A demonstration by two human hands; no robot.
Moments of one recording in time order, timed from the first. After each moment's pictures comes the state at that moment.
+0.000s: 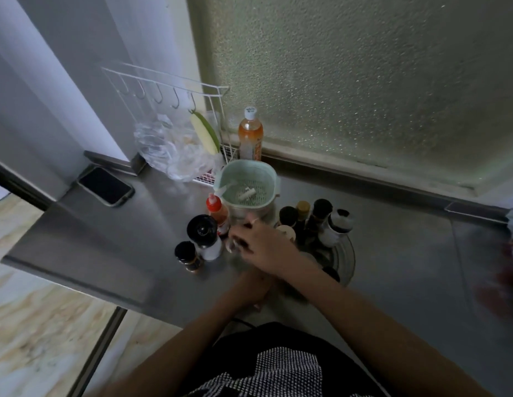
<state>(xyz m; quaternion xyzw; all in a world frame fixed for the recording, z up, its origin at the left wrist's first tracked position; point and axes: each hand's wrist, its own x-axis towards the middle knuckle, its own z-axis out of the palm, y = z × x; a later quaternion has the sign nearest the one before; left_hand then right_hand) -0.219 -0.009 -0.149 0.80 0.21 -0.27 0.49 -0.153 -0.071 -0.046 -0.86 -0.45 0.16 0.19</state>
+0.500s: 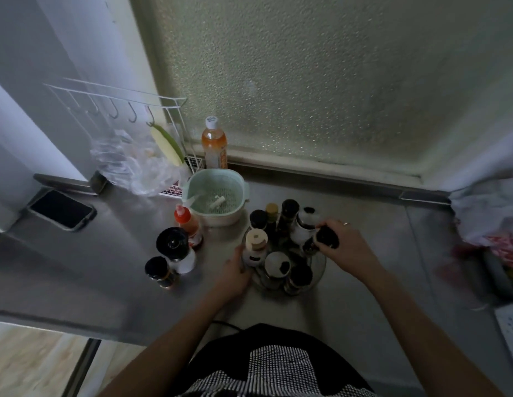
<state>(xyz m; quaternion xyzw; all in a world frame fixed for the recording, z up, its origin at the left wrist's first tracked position) -0.196 -0.010 -0.145 0.84 0.15 -0.13 0.50 -0.111 -0.247 -0.070 -0.94 -0.17 0.09 0.27</state>
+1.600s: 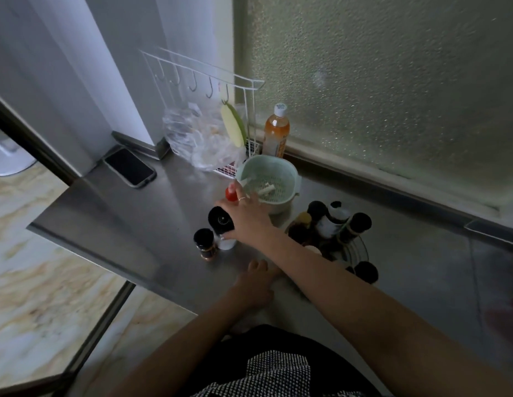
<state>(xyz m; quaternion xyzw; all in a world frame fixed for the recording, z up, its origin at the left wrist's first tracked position) -0.237 0.004 -0.152 0.93 0.04 -0.28 0.22 -0.139 0.015 -0.076 -0.88 -0.45 0.15 0.06</state>
